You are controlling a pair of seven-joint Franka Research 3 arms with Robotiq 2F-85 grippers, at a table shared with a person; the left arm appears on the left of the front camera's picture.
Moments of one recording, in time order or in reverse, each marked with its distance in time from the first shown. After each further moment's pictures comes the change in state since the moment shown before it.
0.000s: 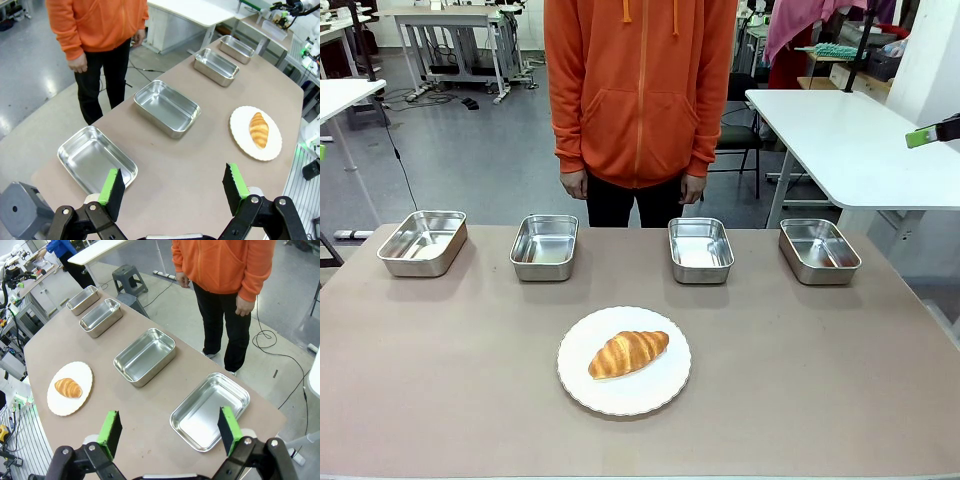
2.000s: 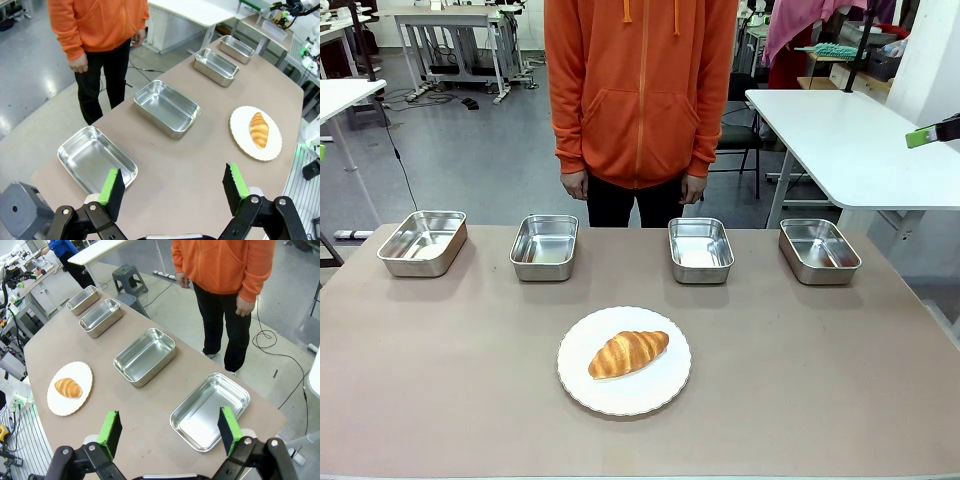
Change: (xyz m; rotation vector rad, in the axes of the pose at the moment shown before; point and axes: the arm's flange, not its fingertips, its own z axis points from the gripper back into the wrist) left arm 0.000 0.000 0.000 0.000 0.000 0.000; right arm 0.000 0.000 0.000 0.000 0.000 0.000
